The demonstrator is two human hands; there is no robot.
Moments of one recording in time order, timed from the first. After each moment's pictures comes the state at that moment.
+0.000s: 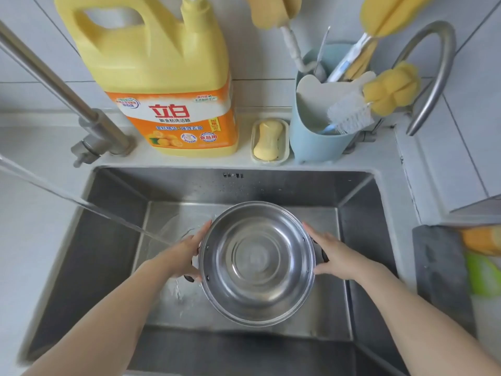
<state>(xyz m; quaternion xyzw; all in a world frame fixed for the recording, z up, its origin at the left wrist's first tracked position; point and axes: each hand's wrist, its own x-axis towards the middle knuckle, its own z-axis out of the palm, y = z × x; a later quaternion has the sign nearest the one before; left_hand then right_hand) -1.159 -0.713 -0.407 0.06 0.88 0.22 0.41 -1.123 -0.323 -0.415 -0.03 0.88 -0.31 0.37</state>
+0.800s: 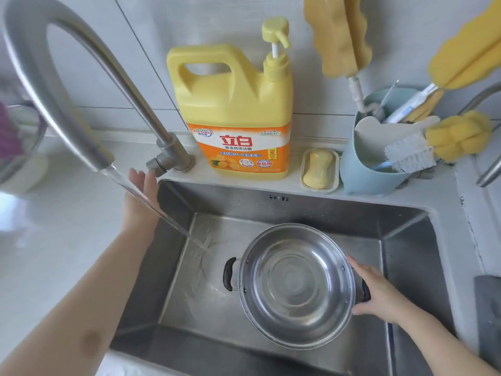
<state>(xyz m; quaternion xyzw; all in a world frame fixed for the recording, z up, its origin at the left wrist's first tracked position) -1.215 -0.788 -0.260 -0.25 0.78 0.55 -0.12 -1.116 -0.327 -0.413 -0.02 0.87 -0.35 0.36</state>
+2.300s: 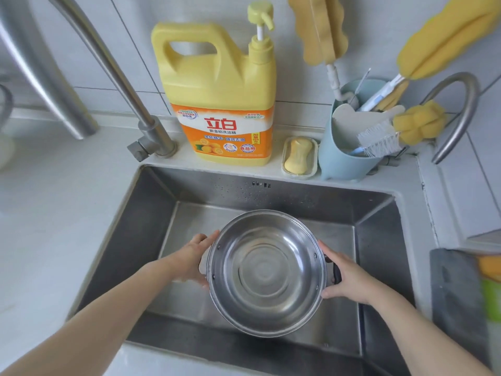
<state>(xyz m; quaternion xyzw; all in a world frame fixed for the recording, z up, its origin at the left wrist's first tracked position) -1.137 -0.744 -0.371 0.08 0.89 0.20 0.39 -1.104 -0.339 -0.393 -0.01 0.84 -0.40 0.37</state>
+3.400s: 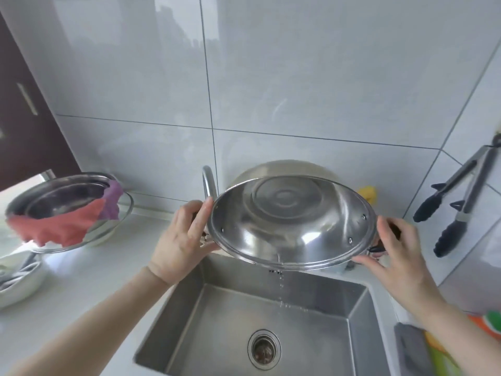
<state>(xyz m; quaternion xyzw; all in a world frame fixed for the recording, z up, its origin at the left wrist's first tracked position) -1.087 -0.771 -0.053 0.26 0.85 0.13 -0.45 -1.081 -0.366 -0.054 -0.28 0.85 -0.27 -0.37</state>
